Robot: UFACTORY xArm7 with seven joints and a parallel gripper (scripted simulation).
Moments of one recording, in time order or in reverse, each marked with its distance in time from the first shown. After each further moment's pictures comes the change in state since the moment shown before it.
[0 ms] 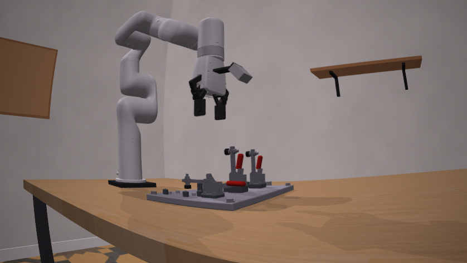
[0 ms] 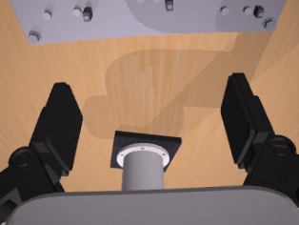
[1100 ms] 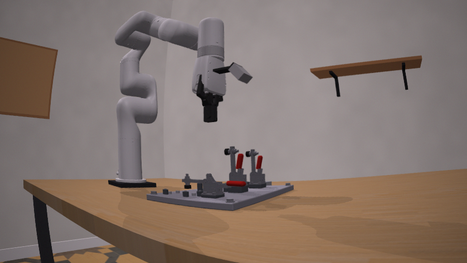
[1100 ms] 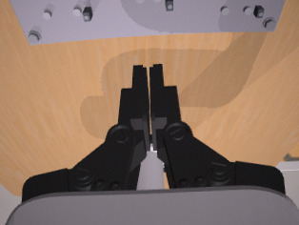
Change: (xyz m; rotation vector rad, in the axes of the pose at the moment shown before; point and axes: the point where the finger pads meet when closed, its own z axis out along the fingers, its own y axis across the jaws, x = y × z) arm 0.000 0.000 0.000 0.000 0.000 -0.001
